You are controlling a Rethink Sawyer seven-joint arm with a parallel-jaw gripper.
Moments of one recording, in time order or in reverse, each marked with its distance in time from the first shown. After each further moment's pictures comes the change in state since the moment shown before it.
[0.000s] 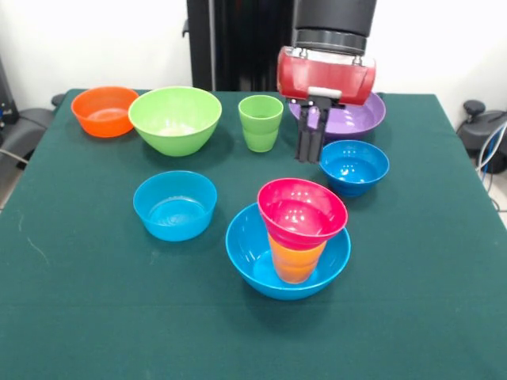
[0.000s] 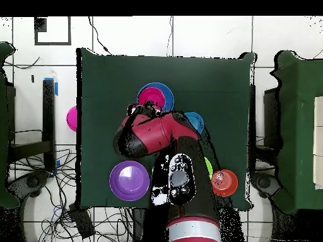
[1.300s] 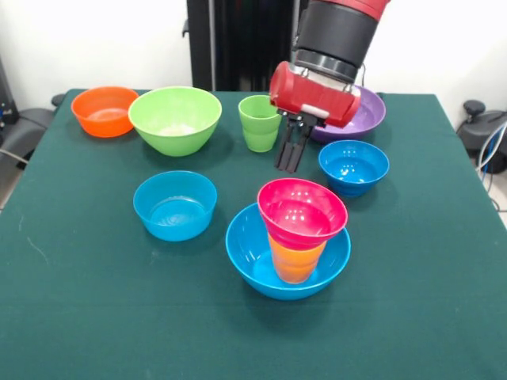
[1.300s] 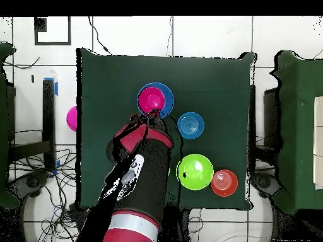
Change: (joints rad) arm 0.283 0.200 -0.344 -0.128 -0.016 -0.049 0.000
